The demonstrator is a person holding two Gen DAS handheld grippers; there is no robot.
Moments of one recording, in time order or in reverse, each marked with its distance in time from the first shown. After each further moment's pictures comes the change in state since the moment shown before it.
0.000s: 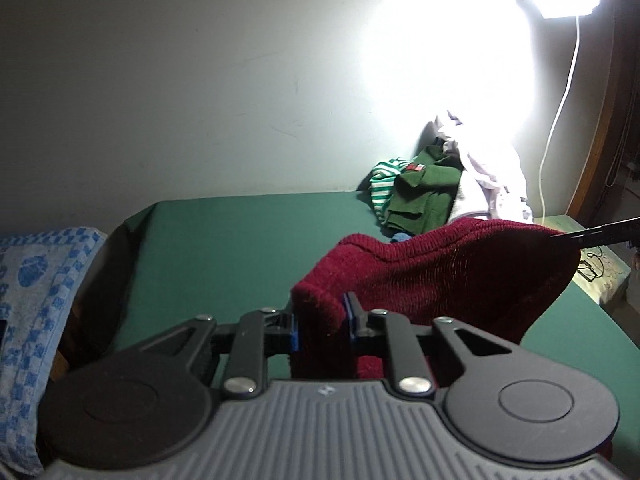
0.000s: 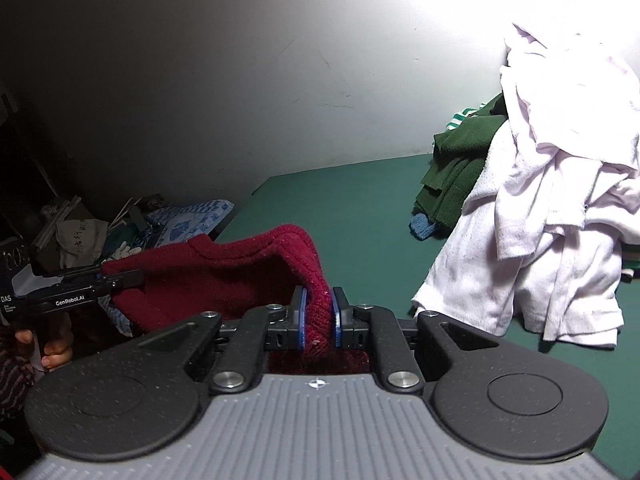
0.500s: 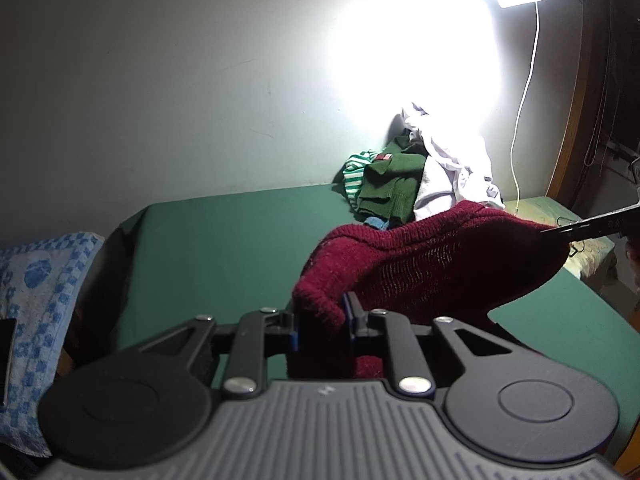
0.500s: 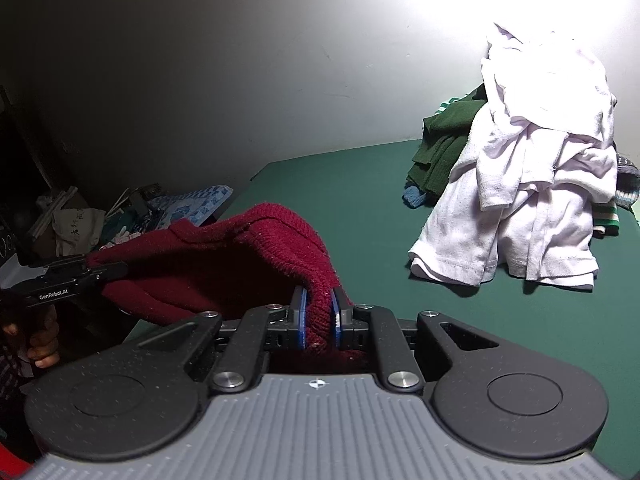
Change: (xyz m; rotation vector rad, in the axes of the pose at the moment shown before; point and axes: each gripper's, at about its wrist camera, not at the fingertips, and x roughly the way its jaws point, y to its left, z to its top) left arm -0.036 -0.020 -0.023 0.079 -0.003 -0.017; right arm -0.034 0.023 -0.034 -0.013 -0.004 -0.066
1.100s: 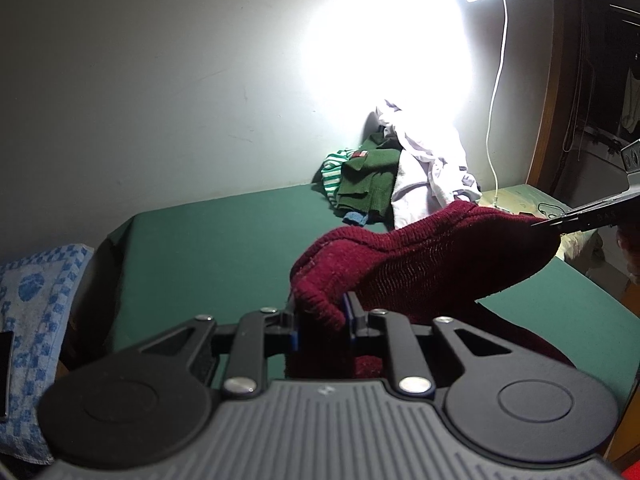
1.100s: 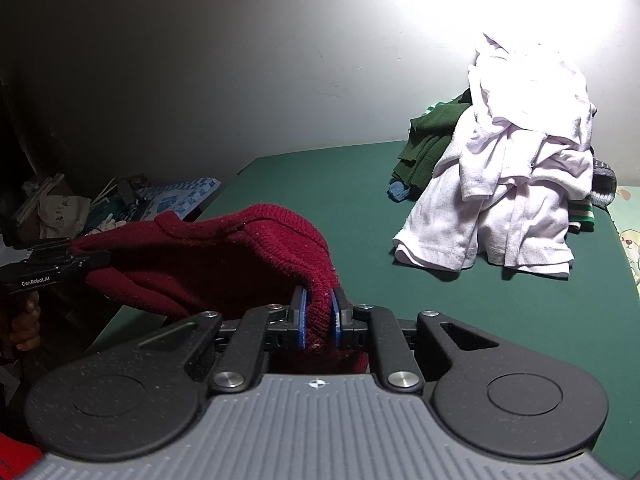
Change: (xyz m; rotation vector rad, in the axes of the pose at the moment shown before) left arm -0.020 -0.010 -0.018 0.064 -0.026 -0.048; right arm -0.022 0.014 -0.028 -0.043 -0.018 -0.058
